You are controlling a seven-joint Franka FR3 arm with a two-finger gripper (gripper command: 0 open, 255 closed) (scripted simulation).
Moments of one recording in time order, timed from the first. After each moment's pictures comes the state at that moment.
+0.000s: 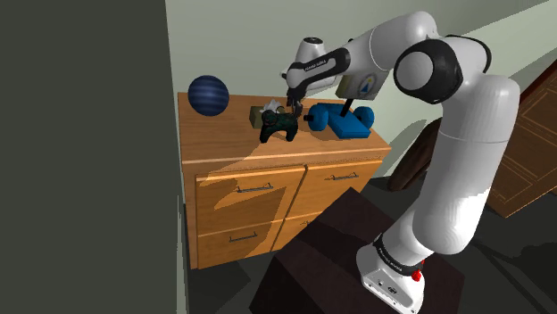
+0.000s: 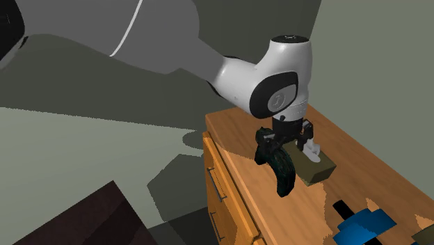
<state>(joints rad) 0.01 0.41 -0.29 -1.85 -0.03 2.40 -1.27</state>
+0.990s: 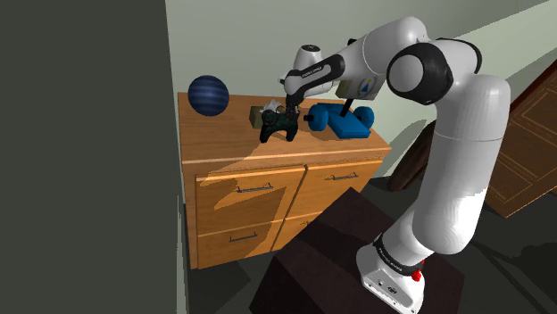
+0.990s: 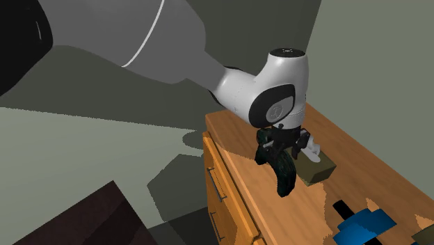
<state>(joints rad) 0.00 0.45 -0.28 -1.85 -0.02 2.46 -1.27</state>
